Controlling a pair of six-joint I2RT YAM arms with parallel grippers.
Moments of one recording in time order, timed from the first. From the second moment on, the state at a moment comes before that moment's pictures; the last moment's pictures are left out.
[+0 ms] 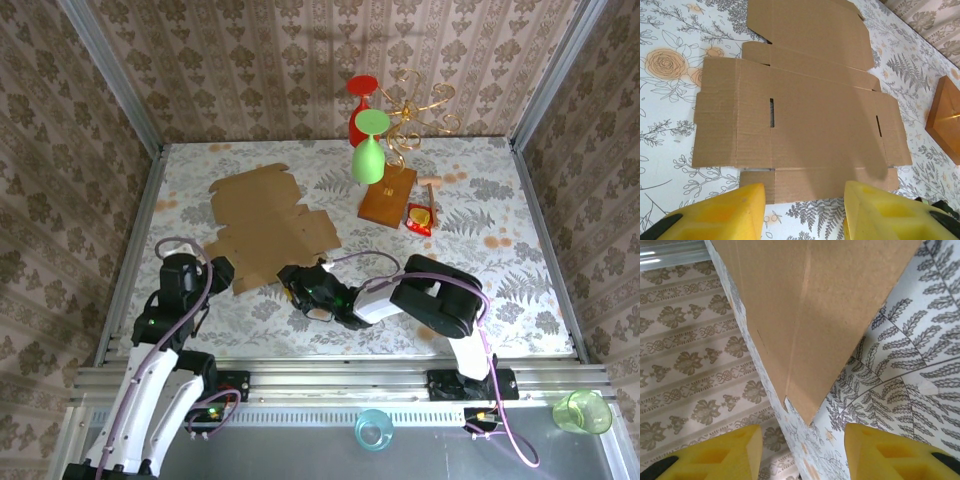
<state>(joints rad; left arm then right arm) -0.23 0.53 0.52 -0.61 0.01 -0.66 1.02 2.00 0.87 0.70 0.14 1.79</state>
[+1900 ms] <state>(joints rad) -0.01 0.95 0.45 -0.34 0.08 -0.98 0.95 1.92 1.03 0.29 0.28 1.65</state>
